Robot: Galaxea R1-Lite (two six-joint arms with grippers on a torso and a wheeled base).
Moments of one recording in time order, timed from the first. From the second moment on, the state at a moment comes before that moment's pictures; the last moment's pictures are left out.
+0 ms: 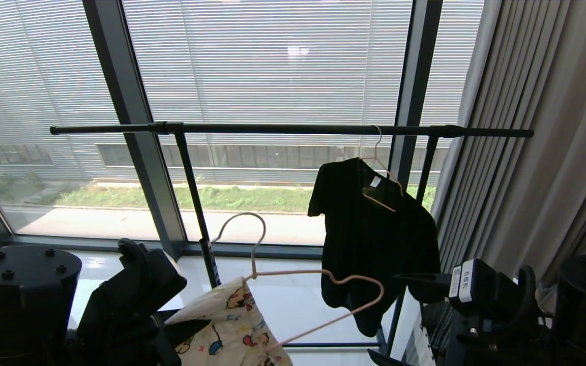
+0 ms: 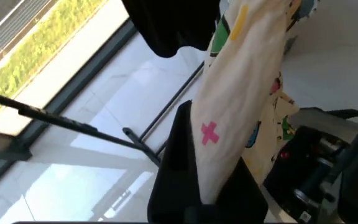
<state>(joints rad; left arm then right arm) -0.56 1.25 -0.43 -0.24 -0.04 0.26 0.89 1.48 -0.35 -0.84 0.17 -0.19</state>
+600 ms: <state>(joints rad) -0.59 1.10 -0.54 -0.25 0.08 0.31 0.97 1.67 -0.58 -0.87 0.14 0.27</state>
